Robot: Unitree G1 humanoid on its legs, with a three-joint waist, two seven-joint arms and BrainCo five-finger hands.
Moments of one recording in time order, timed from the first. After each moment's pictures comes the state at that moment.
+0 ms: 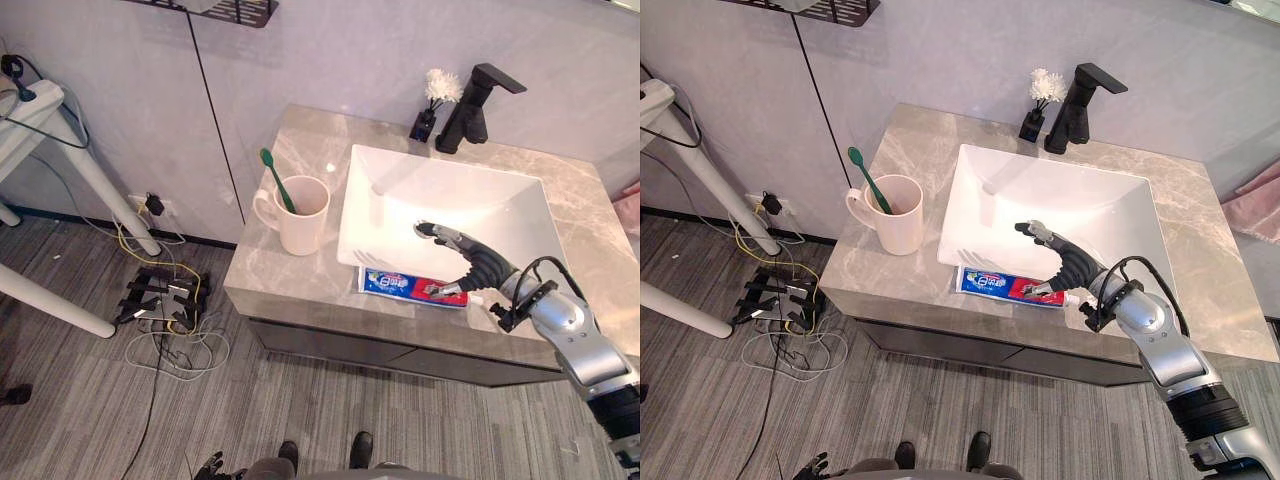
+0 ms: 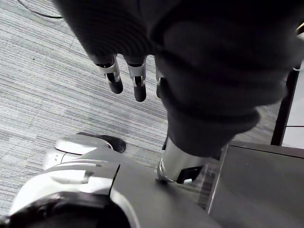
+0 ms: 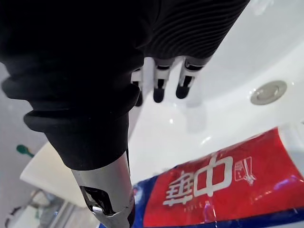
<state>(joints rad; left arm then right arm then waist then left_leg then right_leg) 0.21 0.16 0.12 1.09 -0.13 -0.14 -0.09 -0.17 -0.79 0.18 0.03 0.15 -0.22 0.32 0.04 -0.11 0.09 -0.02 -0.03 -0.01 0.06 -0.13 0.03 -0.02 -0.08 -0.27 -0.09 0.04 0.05</state>
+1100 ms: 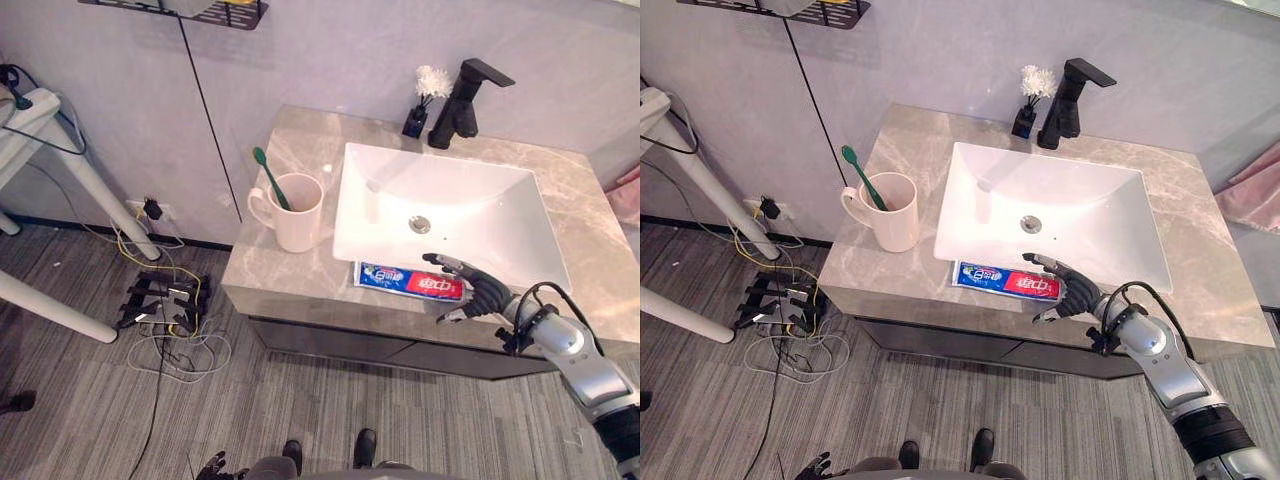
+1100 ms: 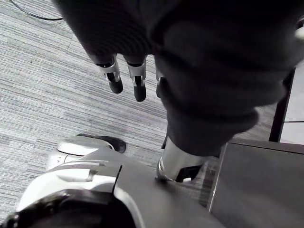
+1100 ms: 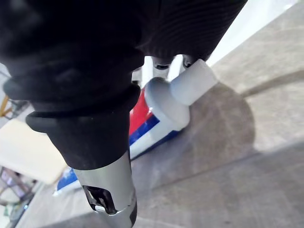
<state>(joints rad) 0.21 0.17 0.08 1.09 -0.16 -0.14 -0.09 -0.09 -0.79 0.17 0.08 0.08 -0.22 0.33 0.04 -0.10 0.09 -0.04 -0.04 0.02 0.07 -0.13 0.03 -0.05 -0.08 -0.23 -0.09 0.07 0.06</state>
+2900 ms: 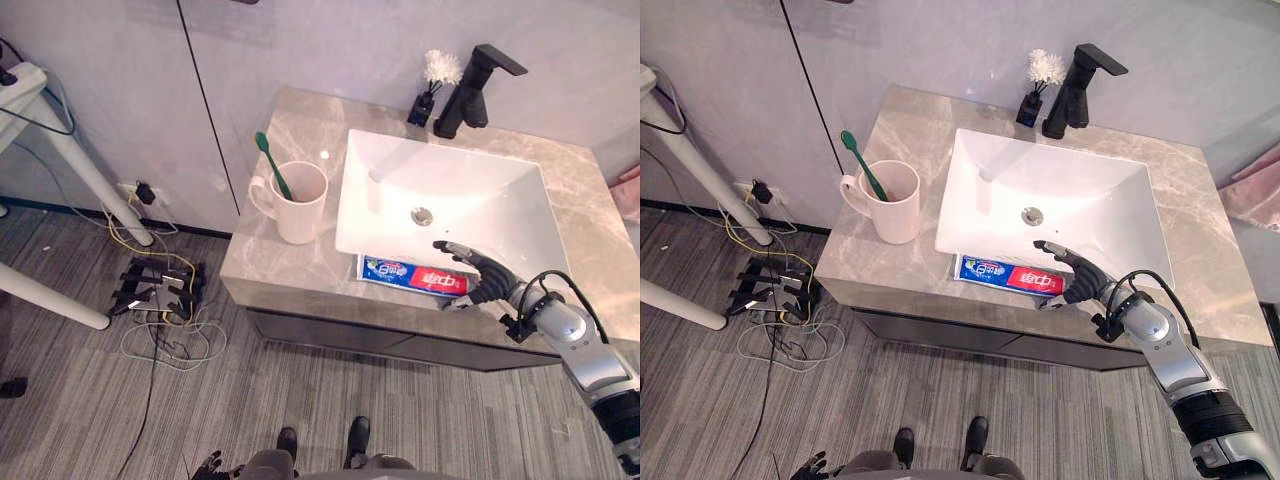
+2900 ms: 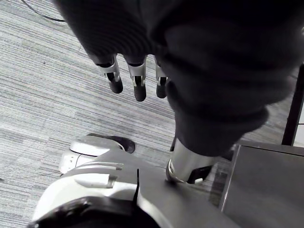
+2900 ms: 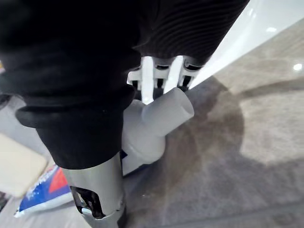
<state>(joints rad) 0.22 0.18 0.08 1.09 -0.18 -0.14 -0.09 -0.16 -0.79 0.16 0.15 0.02 -0.21 0.30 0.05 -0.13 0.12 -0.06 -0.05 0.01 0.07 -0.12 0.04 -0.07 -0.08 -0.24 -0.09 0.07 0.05</state>
